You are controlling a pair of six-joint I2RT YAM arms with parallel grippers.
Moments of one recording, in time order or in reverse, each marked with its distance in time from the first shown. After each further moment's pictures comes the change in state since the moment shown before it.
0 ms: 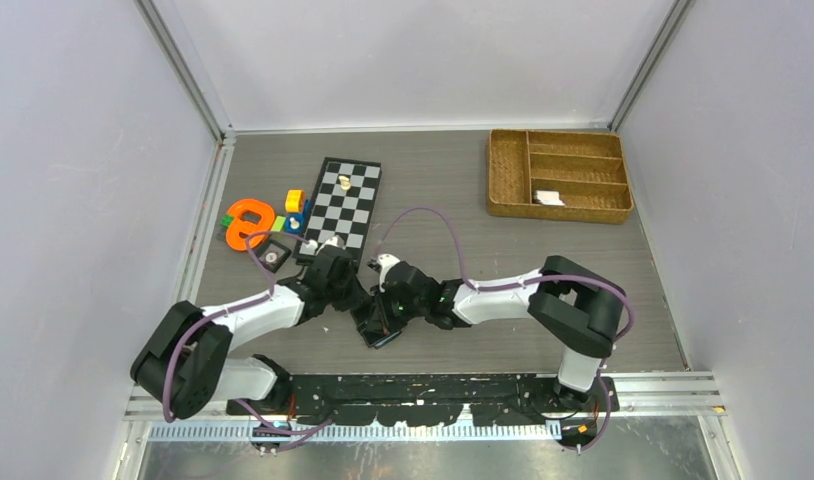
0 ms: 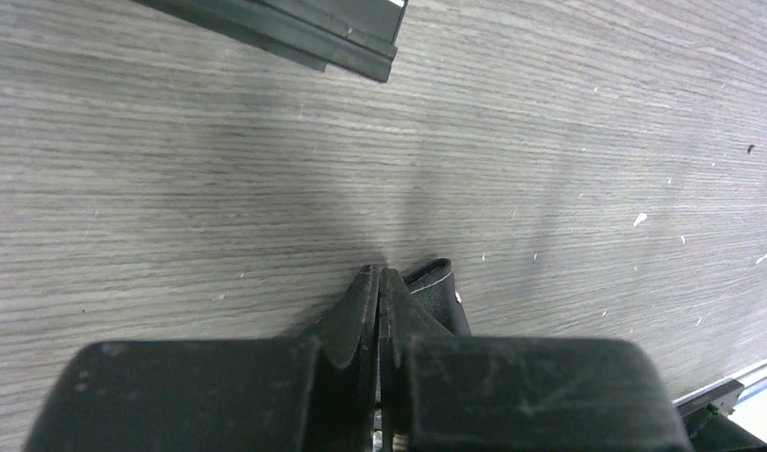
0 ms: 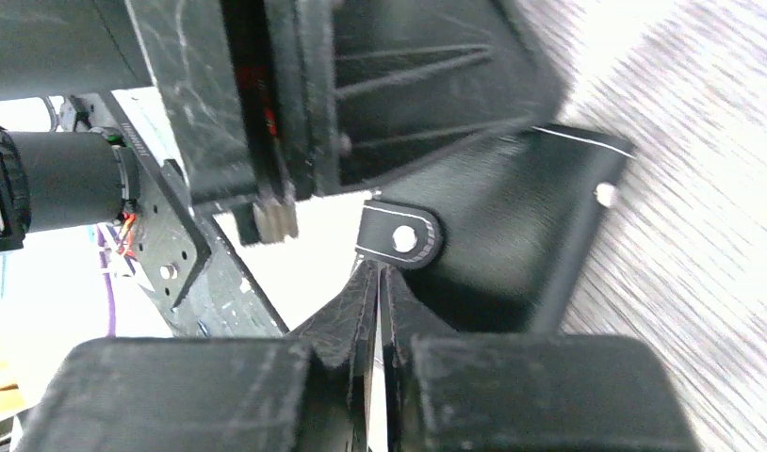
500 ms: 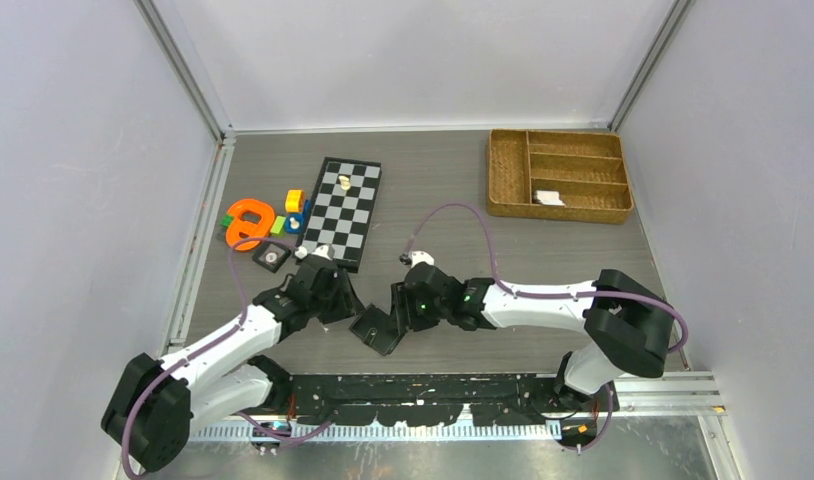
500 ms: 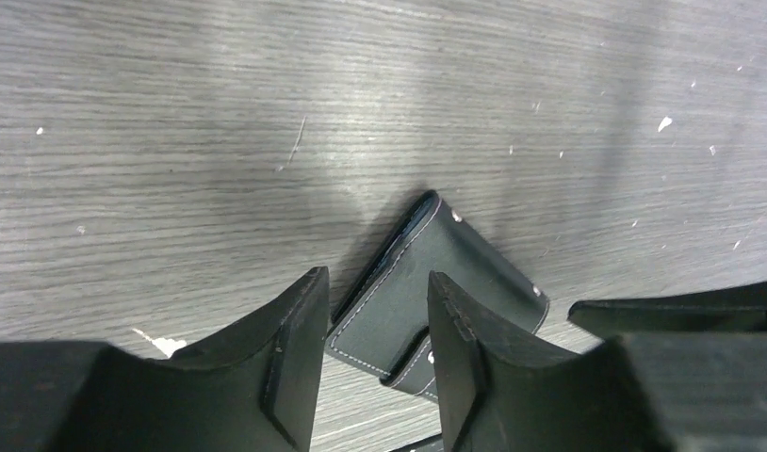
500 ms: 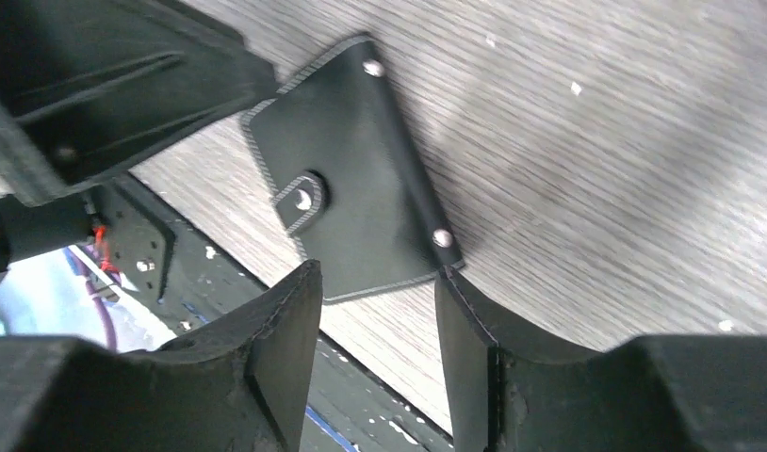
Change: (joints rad) left arm -0.005 -0.291 -0.037 -0.252 0.008 0.077; right arm -0.001 -0.256 -0.065 -0.303 0.175 0.137
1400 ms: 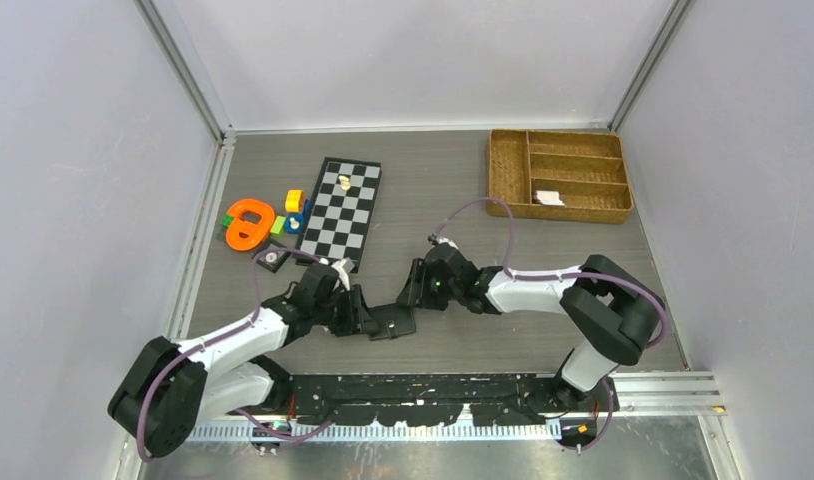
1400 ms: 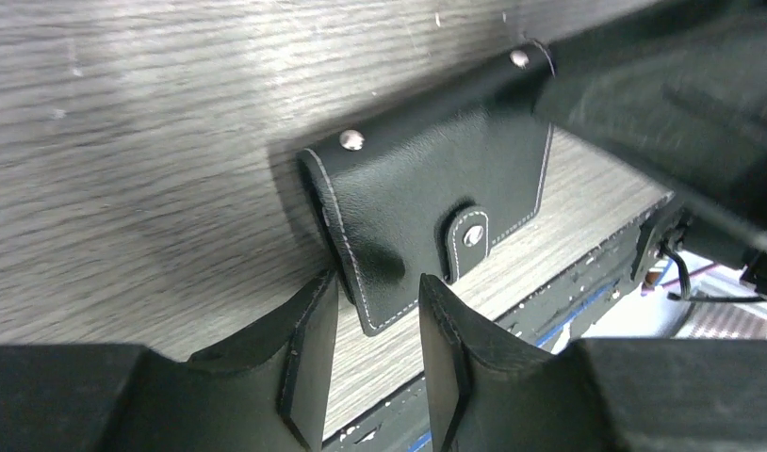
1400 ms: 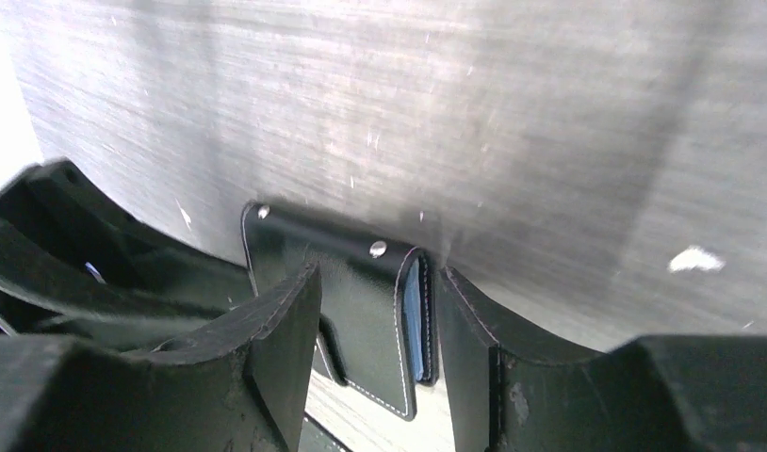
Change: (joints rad) left arm 0.000 0.072 -0.098 0.174 0.308 0.047; right arm -0.185 0.080 -0.096 0.170 -0.058 0.171
